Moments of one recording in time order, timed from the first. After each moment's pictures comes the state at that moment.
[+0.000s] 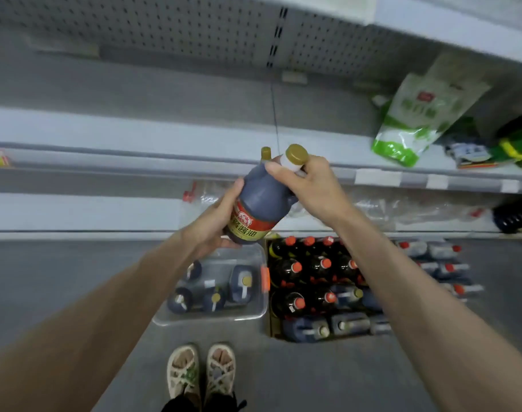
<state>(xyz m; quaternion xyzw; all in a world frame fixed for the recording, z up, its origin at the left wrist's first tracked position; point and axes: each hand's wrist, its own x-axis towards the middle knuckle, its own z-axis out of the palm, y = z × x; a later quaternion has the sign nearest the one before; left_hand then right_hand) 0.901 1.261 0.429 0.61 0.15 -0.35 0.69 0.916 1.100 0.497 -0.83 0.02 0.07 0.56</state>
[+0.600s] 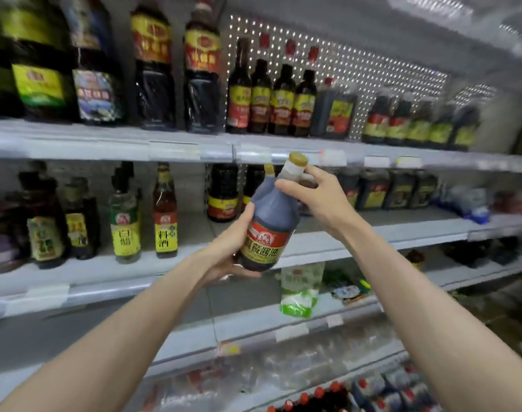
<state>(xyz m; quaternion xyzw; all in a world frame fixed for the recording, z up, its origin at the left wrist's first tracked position) 0.872 1.165 0.870 0.68 -0.13 -0.26 0.67 0.824 1.009 0.944 -0.78 -0.09 -0.22 0.58</state>
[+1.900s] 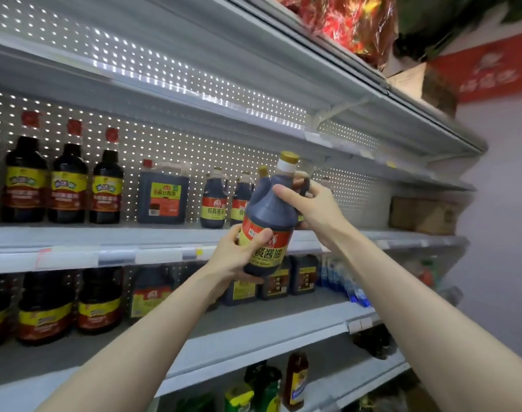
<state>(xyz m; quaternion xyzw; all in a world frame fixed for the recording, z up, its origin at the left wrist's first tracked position) 0.846 0.628 1.005 0.62 -0.31 -0.13 0.71 0.773 0.490 1.076 -0.76 -0.08 -0.35 0.54</state>
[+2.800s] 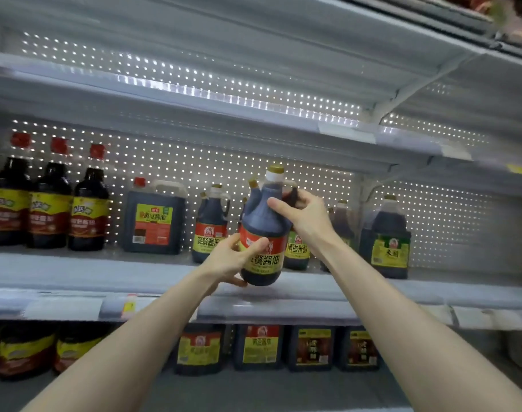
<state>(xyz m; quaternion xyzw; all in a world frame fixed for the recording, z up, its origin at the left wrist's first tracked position) 1.051 0.421 1.047 0.73 -0.22 0.05 0.65 1.023 0.266 1.117 -0.72 -0.23 -0.29 0.59</state>
